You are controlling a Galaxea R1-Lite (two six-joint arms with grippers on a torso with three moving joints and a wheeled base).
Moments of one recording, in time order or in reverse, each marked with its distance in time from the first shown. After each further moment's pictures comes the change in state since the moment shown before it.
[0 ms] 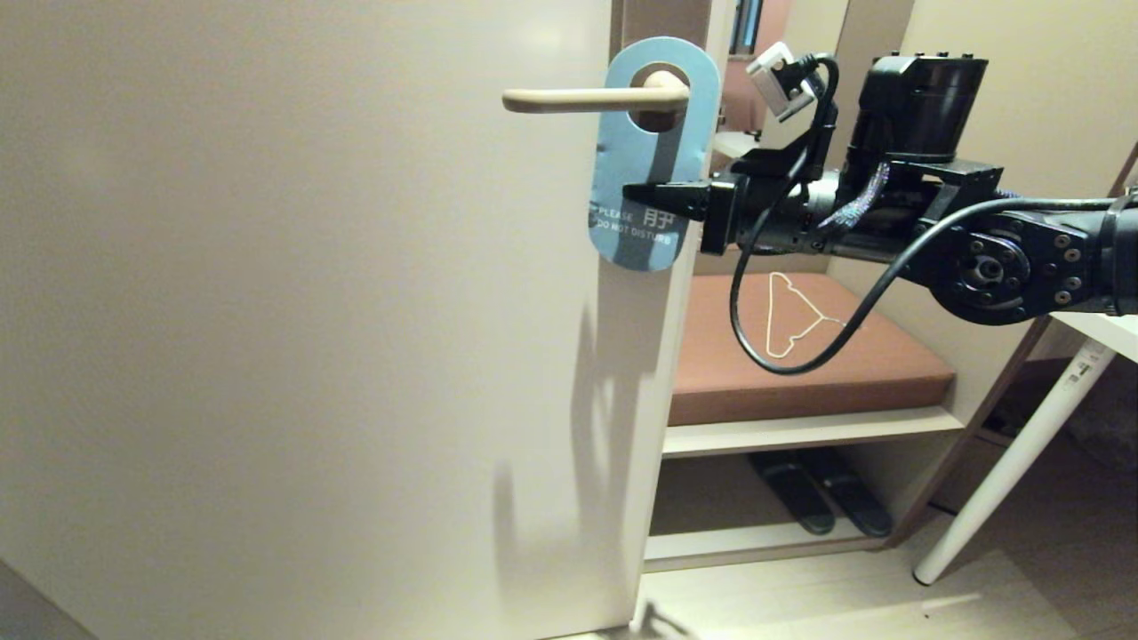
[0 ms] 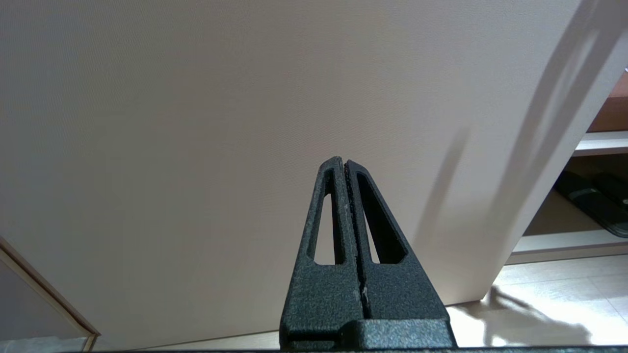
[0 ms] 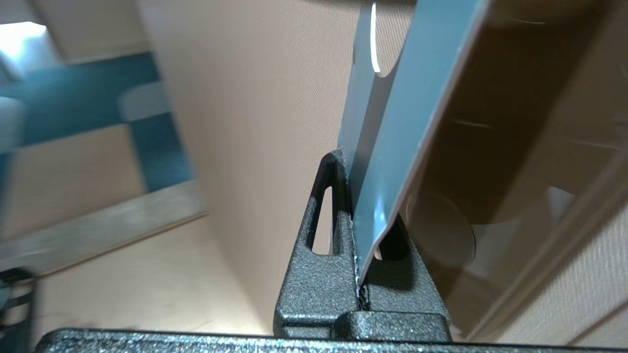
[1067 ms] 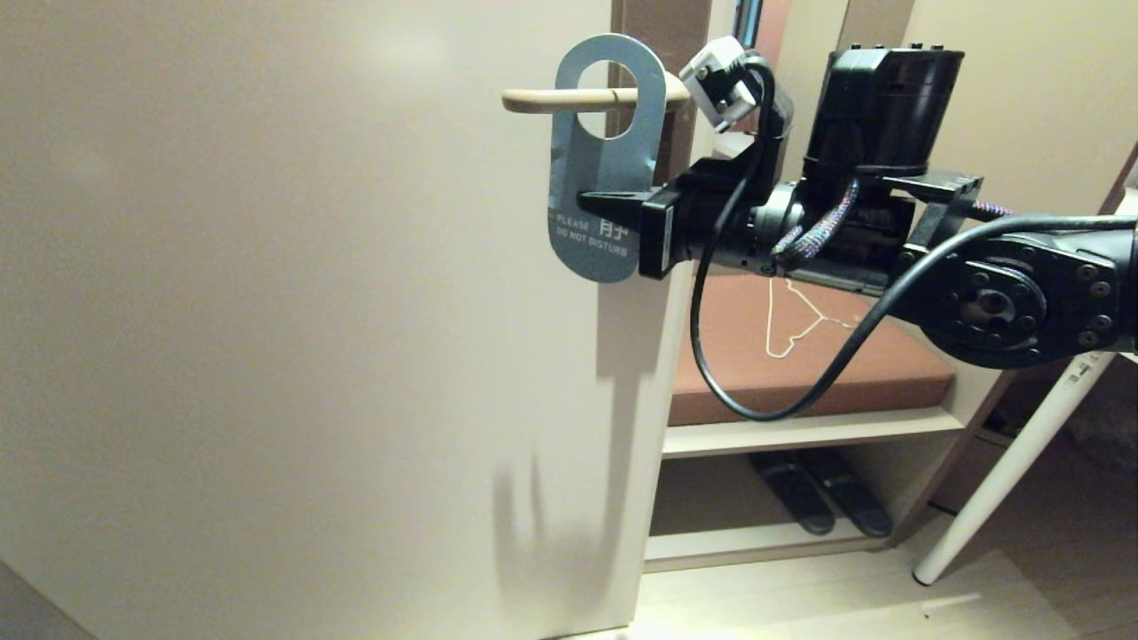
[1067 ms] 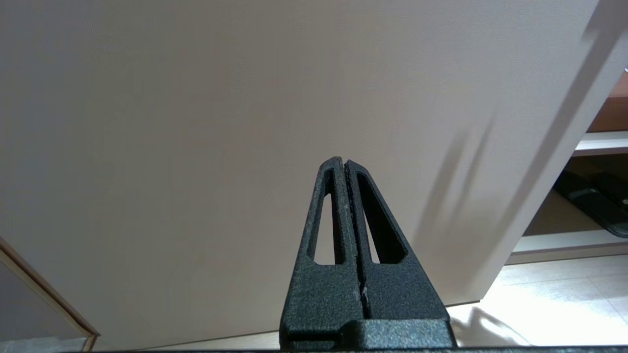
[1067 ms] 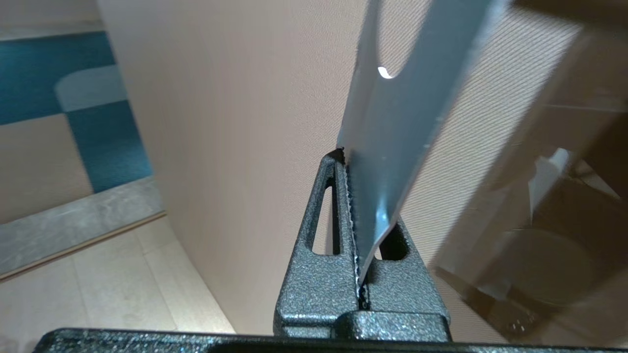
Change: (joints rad) left arm 0.000 0.000 0.000 0.000 0.000 0.000; right arm 0.177 -0.040 0.051 0.003 -0.286 -0.095
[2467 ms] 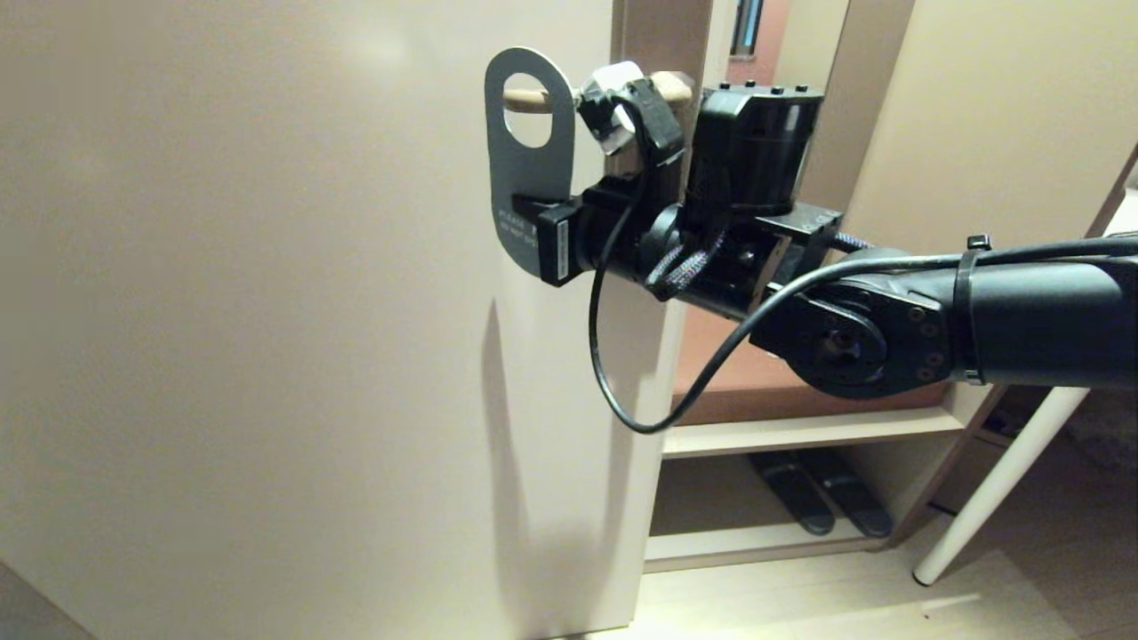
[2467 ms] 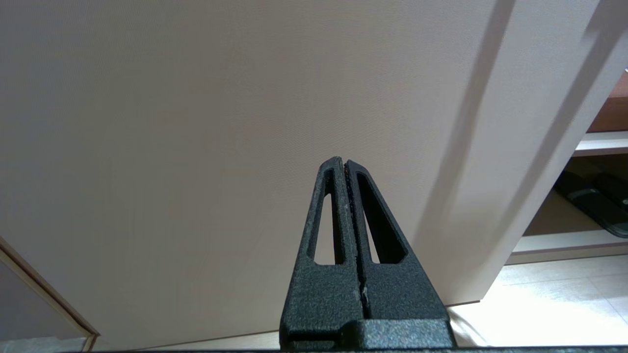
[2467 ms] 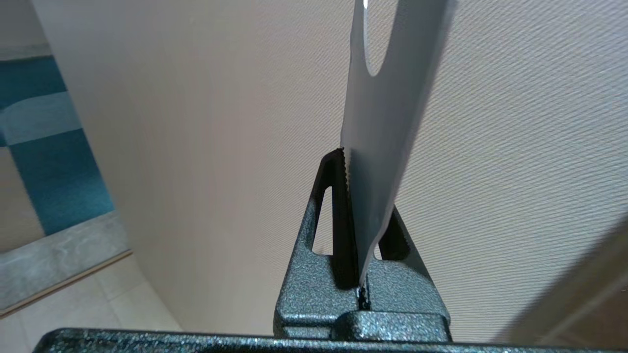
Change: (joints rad) left arm 0.000 0.000 0.000 0.000 0.000 0.000; right arm 0.127 0.152 -0.129 -0.087 -0.238 0.006
